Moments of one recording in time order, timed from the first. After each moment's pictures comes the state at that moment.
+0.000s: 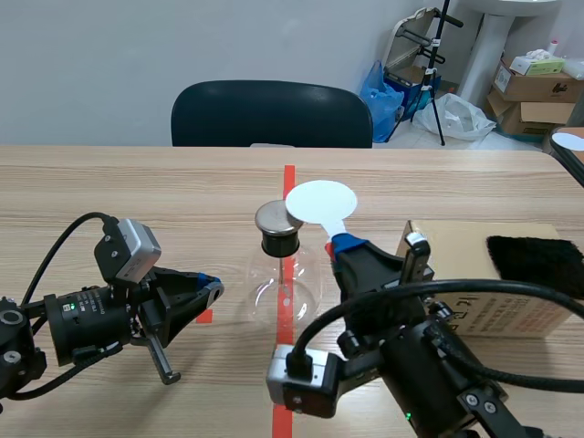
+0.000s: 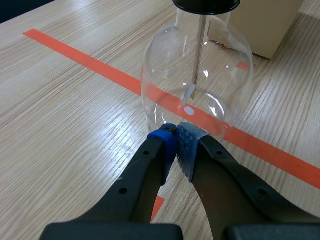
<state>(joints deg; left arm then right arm) -0.6 -22.7 16.9 60.1 9.9 -40.5 -33.3 -23.9 20.5 -29.0 93.2 -88.4 -27.8 -7.3</state>
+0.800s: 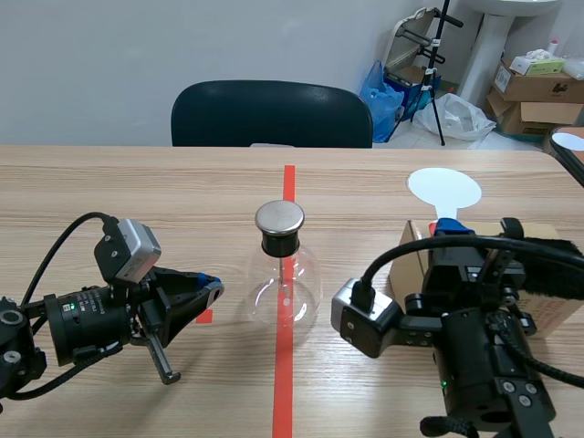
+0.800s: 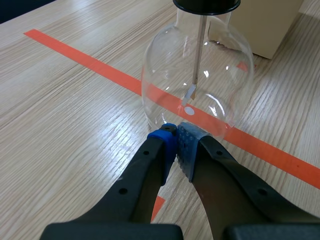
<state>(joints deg) -0.6 -22.7 16.9 60.1 9.9 -40.5 -33.3 -23.9 20.5 -29.0 93.2 -88.2 -27.8 -33.1</state>
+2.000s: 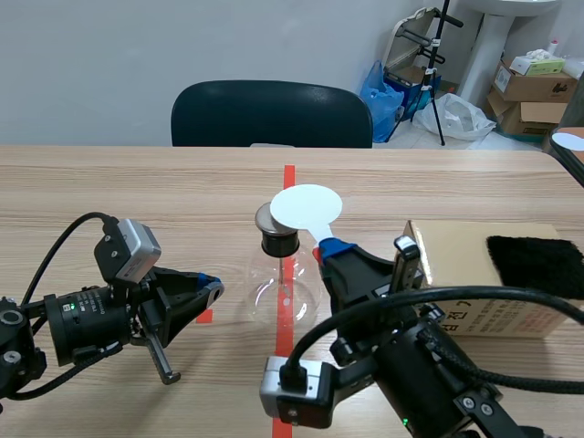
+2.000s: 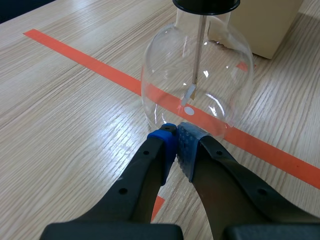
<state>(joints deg) -0.6 -22.7 16.9 60.1 9.9 -40.5 -33.3 -23.9 20.5 -29.0 93.2 -88.2 -27.8 -0.7</state>
